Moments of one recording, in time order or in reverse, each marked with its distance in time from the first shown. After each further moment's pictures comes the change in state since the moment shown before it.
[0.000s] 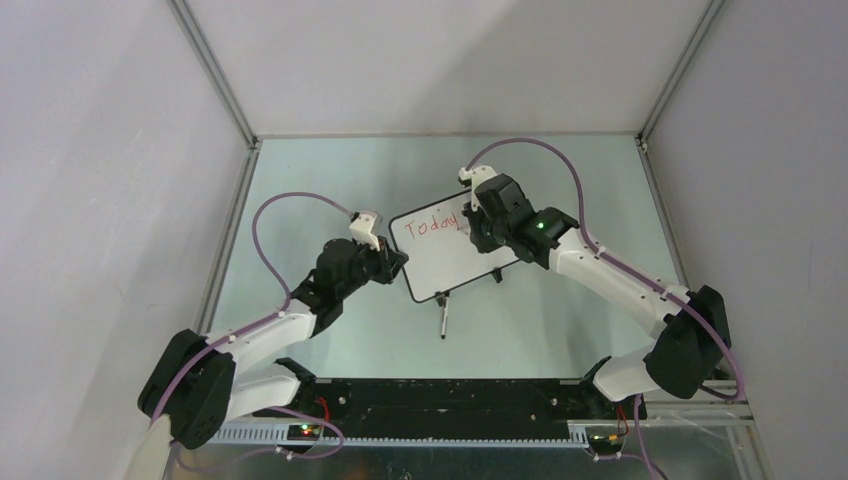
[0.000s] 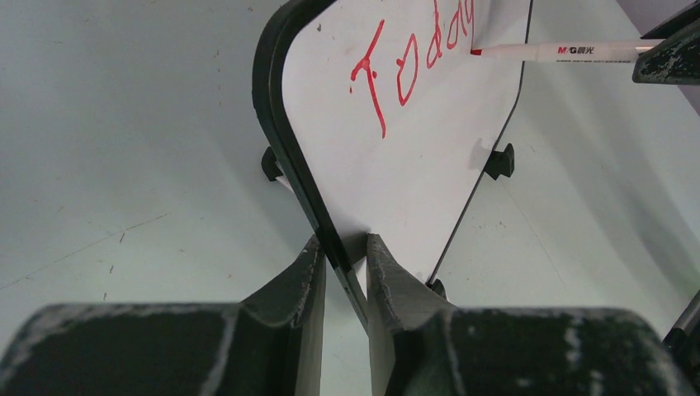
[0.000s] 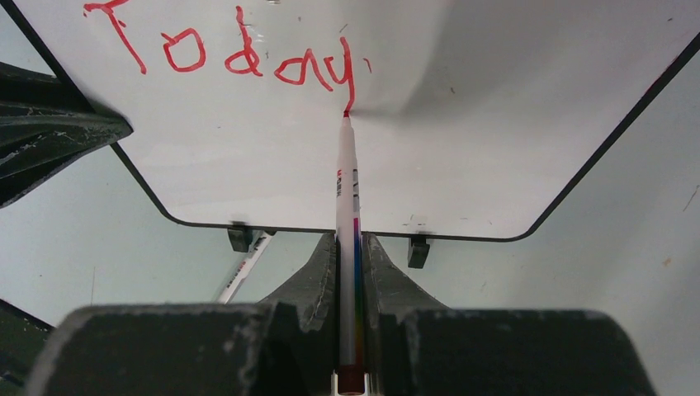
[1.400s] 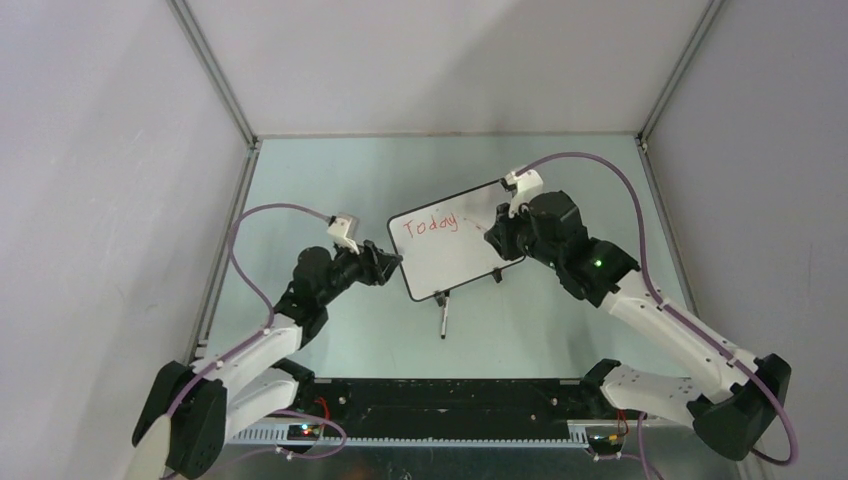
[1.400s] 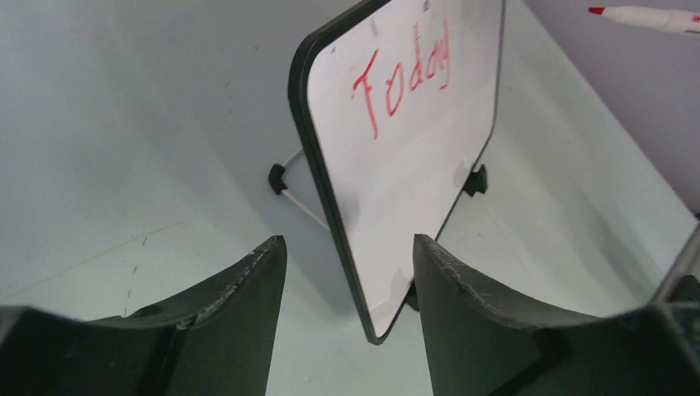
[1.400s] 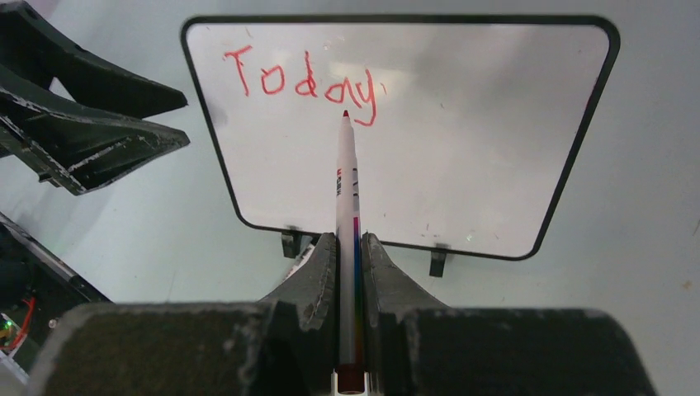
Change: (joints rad) left arm 0.124 -0.136 -0.099 0.061 0.121 -0.027; right arm -0.033 -0.341 -0.197 0.138 -0.082 0.040
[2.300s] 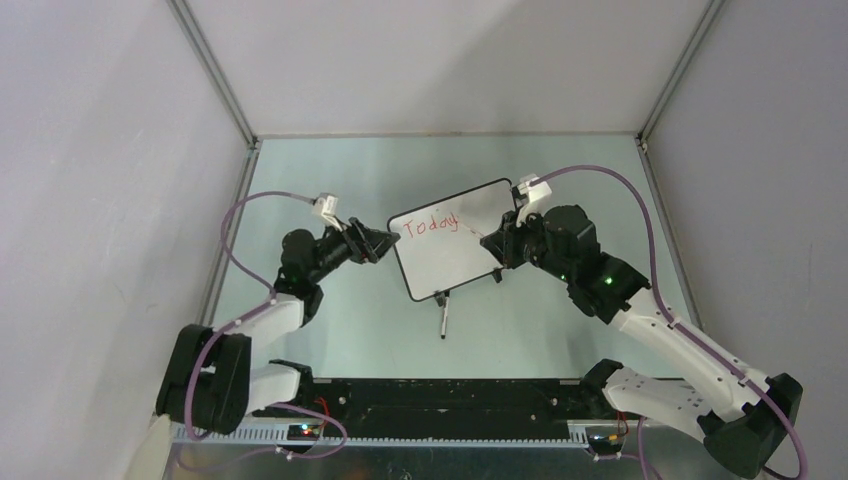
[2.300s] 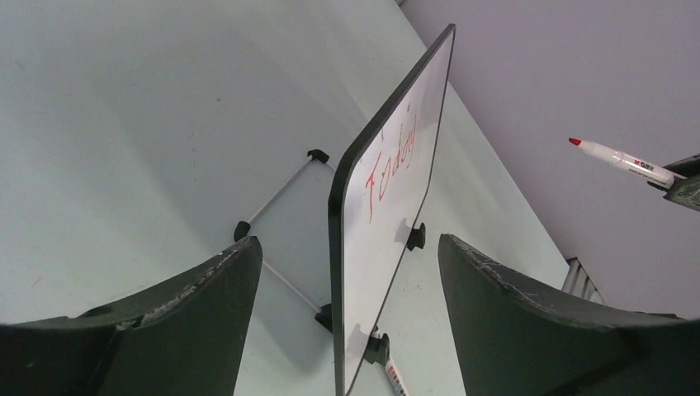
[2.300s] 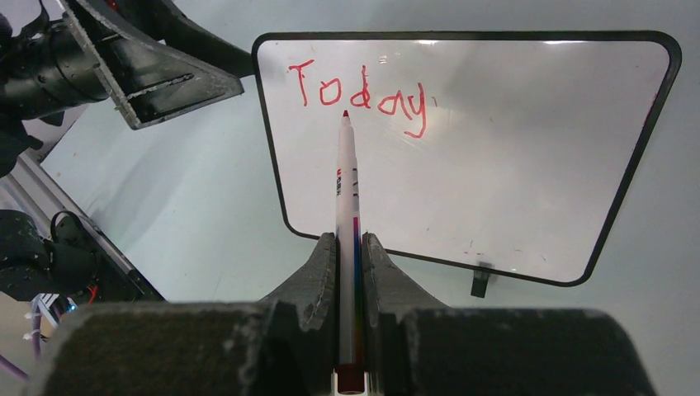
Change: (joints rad) left arm 0.209 0.183 0.043 0.278 0.289 -0.239; right arm -0.004 -0.124 -0.120 0.132 -0.106 0.046
